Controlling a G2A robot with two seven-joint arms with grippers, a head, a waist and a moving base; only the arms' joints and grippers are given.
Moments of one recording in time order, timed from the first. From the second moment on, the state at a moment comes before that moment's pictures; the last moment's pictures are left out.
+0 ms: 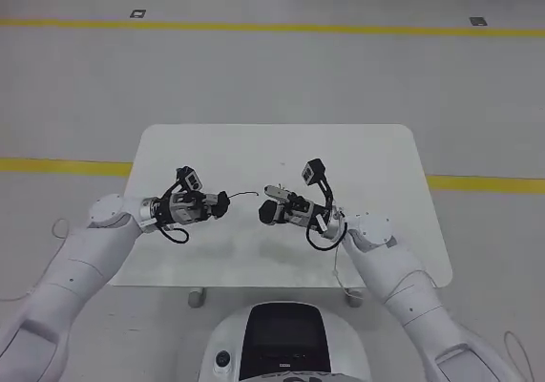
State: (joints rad) left arm 0.94 -0.94 -0.83 -1.00 -1.07 -0.19 -1.38; right arm -1.17 -1.40 1.08 -1.20 0.42 -0.29 0.95
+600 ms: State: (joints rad) left arm 0.98 -0.91 -0.81 -1.10 -1.20 -0.11 -1.39; right arm -1.13 -1.40 1.05 -1.09 0.59 -0.34 1.08
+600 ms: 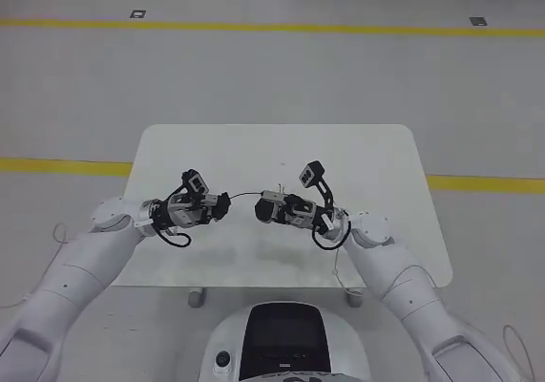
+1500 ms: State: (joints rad) left arm 0.93 -0.90 -0.73 -1.05 -1.24 -0.13 -1.39; right arm -1.13 -1.41 1.07 -1.09 0.60 -0.34 1.17
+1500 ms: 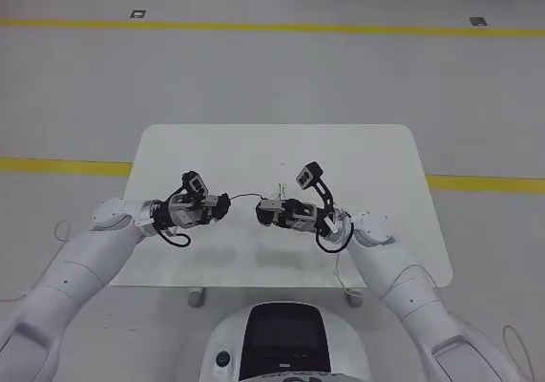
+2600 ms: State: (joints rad) left arm 0.91 -0.88 -0.68 -1.06 -1.28 -0.15 -1.39; right arm -1.14 -1.42 1.09 -1.07 0.60 -0.34 1.15
